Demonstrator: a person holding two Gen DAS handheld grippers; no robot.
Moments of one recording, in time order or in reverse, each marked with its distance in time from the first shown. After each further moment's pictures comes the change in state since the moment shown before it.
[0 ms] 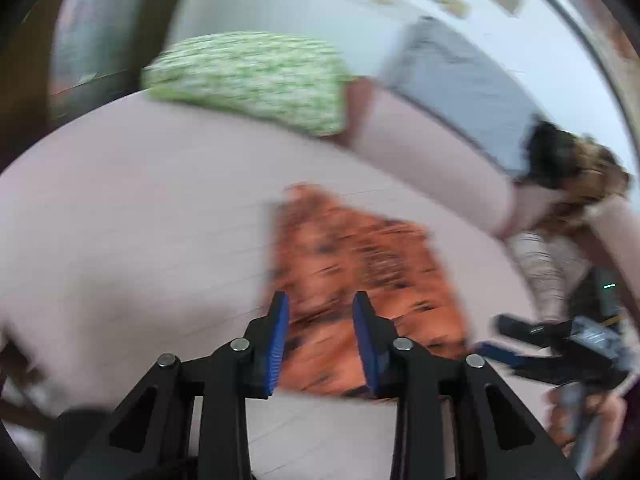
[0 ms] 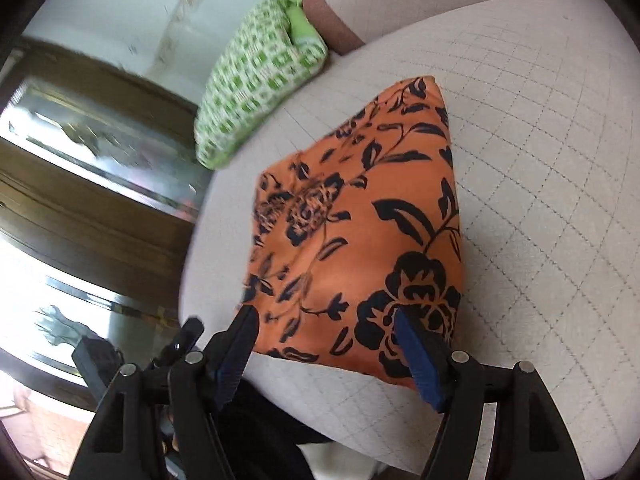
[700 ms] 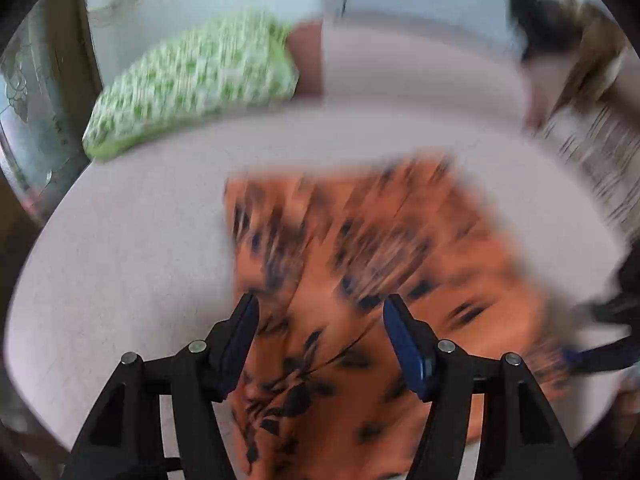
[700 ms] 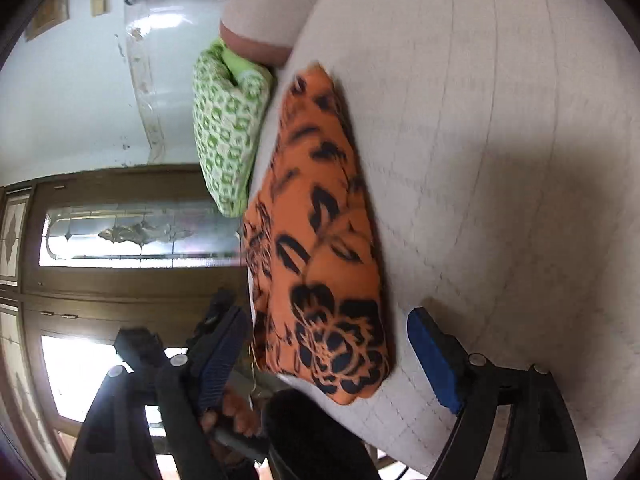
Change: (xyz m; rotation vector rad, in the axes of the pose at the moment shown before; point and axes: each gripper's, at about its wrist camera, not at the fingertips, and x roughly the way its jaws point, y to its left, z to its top) left arm 0.122 -0.052 0.003 0.375 0.227 0.301; right arm 0.013 -0.110 -0.007 0.376 0.034 0.292
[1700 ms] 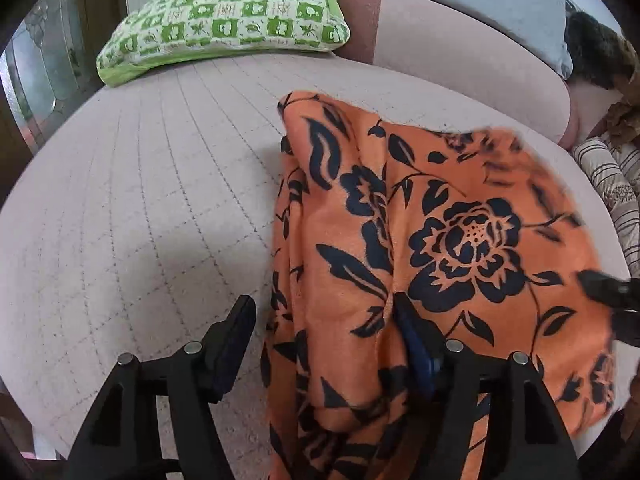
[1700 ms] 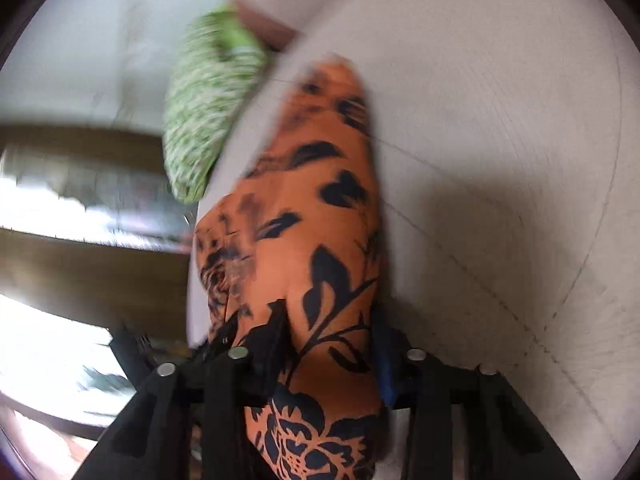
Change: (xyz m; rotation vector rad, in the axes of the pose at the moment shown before) left arm 0.045 0.054 -0.013 -0.177 0.052 -0.073; right arm 0.060 0.064 0.043 -0.275 -0.045 -0.263
